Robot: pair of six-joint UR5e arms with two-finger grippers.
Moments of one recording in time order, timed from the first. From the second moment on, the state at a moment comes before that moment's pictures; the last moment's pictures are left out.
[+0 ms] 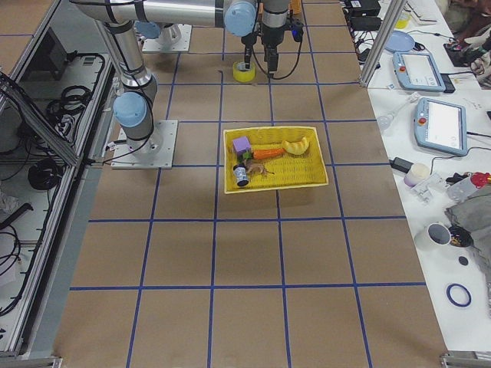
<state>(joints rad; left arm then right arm) -1.77 -1.85 -2.10 -0.75 1.42 -0.09 1.54 -1.52 1.58 -1.61 -1.61 -0.11</state>
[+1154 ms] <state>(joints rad) -1.30 -1.72 -1.85 -1.12 1.59 0.38 1.54 -1.52 1.58 -1.61 -1.61 -0.11</state>
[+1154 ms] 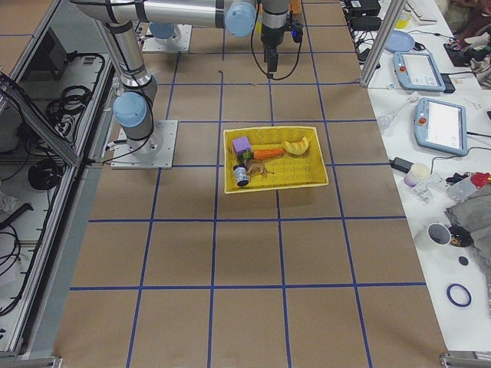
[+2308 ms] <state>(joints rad) -0.87 -1.93 -1.82 -0.77 1.51 0.89 1.54 -1.52 1.58 -1.62 -1.61 -0.11</state>
